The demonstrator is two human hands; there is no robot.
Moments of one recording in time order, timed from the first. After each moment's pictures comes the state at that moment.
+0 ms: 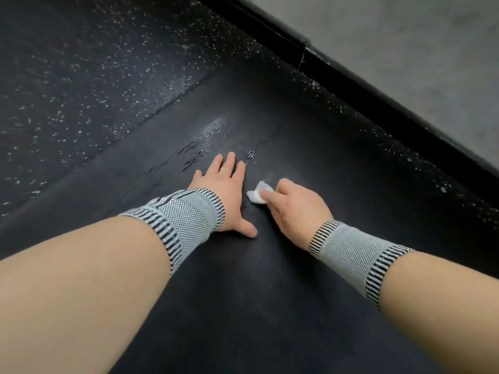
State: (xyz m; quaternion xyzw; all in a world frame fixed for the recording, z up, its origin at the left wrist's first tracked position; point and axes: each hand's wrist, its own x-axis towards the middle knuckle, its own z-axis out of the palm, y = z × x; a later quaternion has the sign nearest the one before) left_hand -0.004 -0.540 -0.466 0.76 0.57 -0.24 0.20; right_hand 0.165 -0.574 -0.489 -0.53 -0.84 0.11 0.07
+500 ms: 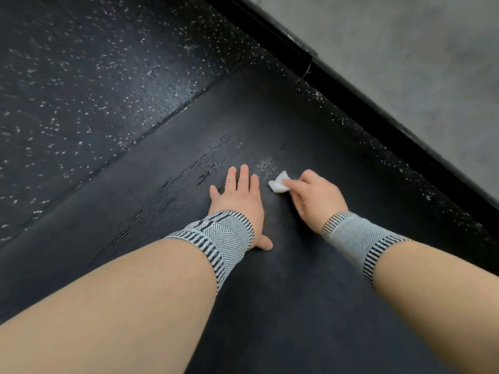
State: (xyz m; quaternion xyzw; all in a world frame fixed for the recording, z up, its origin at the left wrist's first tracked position) left_hand -0.008 -0.535 -0.466 0.77 0.55 -0.24 0.23; right_hand 0.160 -0.539 -0.474 -0.62 -0.78 0.09 0.02
